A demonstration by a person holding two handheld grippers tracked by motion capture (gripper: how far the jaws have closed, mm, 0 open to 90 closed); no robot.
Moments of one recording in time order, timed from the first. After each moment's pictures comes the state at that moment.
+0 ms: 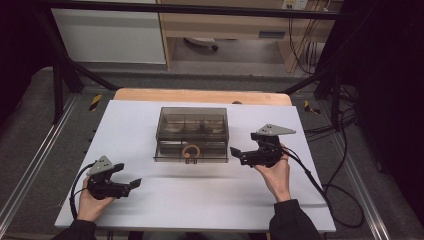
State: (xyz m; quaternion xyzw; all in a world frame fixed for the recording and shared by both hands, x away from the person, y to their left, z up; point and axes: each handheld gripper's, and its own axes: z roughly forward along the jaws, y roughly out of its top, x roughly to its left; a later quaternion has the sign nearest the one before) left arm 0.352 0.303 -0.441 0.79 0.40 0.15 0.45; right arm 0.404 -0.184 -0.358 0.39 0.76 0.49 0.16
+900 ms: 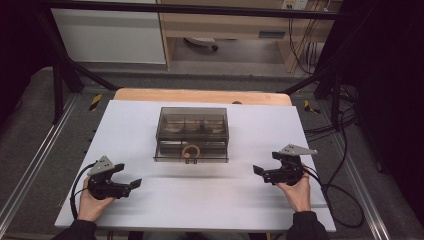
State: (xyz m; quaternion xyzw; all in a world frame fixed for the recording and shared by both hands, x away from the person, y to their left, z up) left arm 0.353 0.302 -0.442 0.79 0.40 0.15 0.44; right arm 0.381 -0.253 -0.419 0.42 0.77 0.46 0.14
